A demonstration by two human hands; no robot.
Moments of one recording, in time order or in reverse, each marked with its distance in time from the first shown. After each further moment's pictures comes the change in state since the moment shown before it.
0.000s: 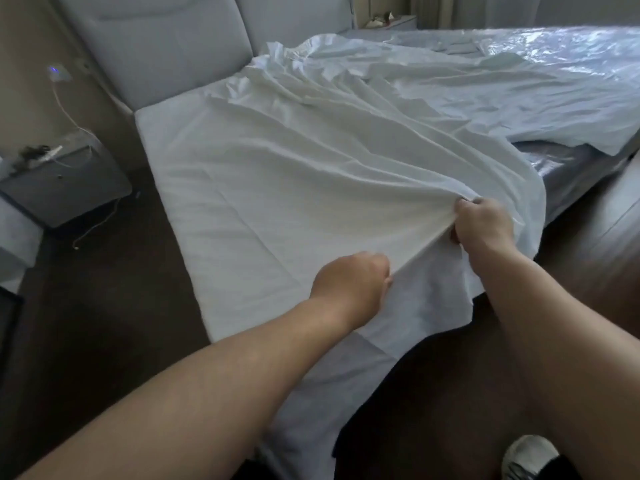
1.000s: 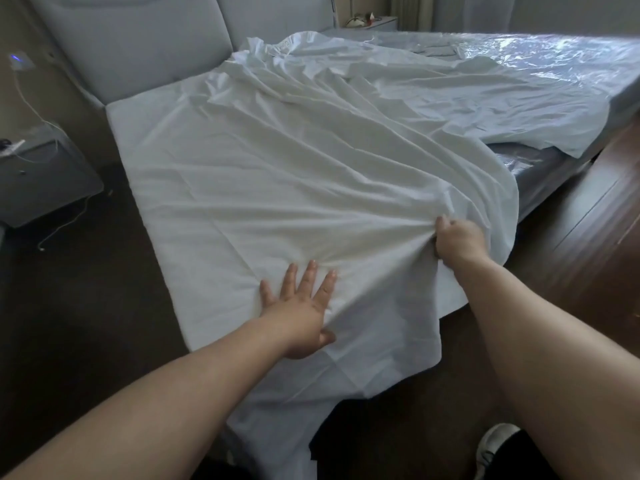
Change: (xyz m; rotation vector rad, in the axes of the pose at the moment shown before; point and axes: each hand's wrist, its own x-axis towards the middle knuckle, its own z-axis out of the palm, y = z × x) left_hand -0.028 -0.044 0.041 0.126 -0.461 -0.207; right_hand 0.013 0.032 0.000 -0.160 -0.106 0.132
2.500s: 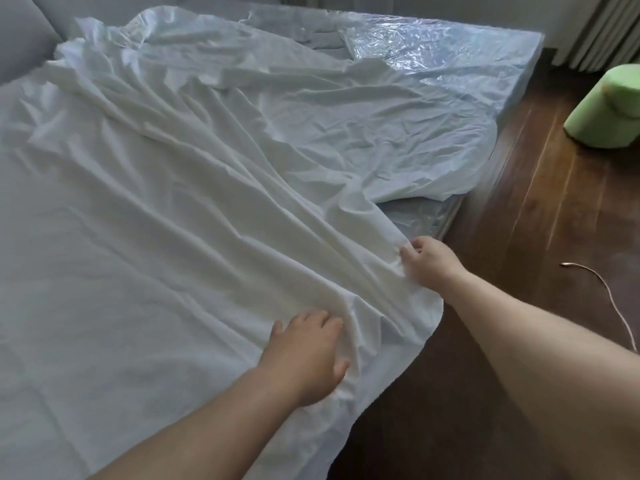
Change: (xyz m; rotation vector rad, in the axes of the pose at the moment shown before) left_hand 0.167 0.119 -0.189 -0.030 -0.047 0.360; right_hand 0.201 -0.033 -0.107 -0.241 -0.099 0.050
